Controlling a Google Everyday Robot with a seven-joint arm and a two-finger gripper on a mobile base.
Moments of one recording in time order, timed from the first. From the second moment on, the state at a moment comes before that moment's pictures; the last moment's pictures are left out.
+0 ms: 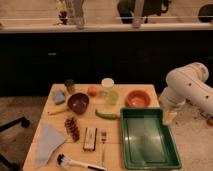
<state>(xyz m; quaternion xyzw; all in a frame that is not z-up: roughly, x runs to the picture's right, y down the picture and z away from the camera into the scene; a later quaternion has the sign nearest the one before) 0.288 0.109 0.683 -0.28 0.02 0.03 0.96</state>
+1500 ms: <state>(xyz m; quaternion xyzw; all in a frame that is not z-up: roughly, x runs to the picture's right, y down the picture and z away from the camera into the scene) 0.193 0.119 0.685 -0.27 0.00 -0.15 0.95</state>
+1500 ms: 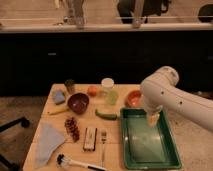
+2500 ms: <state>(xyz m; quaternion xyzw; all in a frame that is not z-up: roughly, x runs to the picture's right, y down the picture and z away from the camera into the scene) 0.082 0.136 0.682 -0.27 -0.02 -0.28 0.92</state>
